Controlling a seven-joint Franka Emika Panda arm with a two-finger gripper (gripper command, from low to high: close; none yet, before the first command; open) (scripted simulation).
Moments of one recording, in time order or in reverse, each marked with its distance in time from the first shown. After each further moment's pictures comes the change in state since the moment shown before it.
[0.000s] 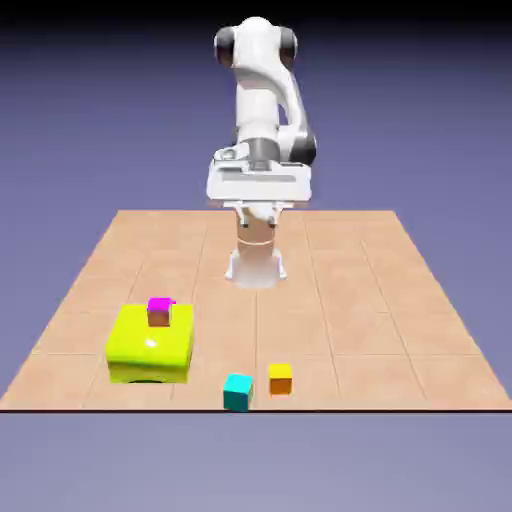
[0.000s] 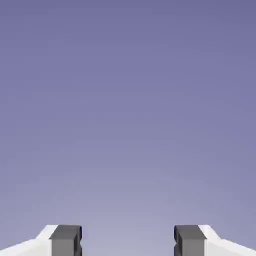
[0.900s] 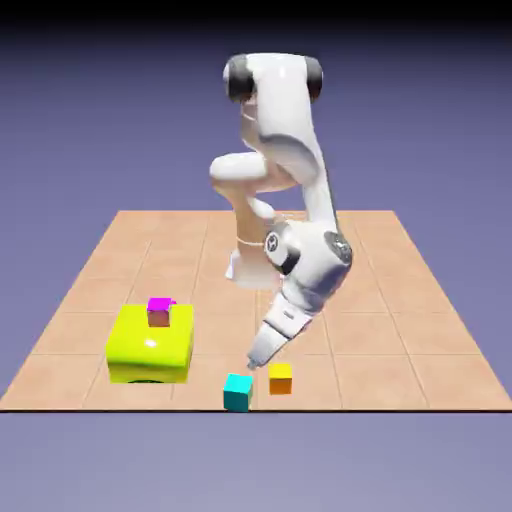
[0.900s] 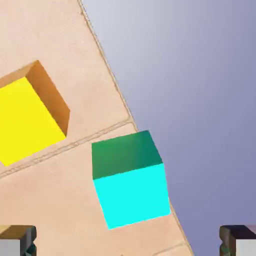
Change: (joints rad) arm 0.271 0.979 -0.134 0.678 -0.635 -0.805 -0.550
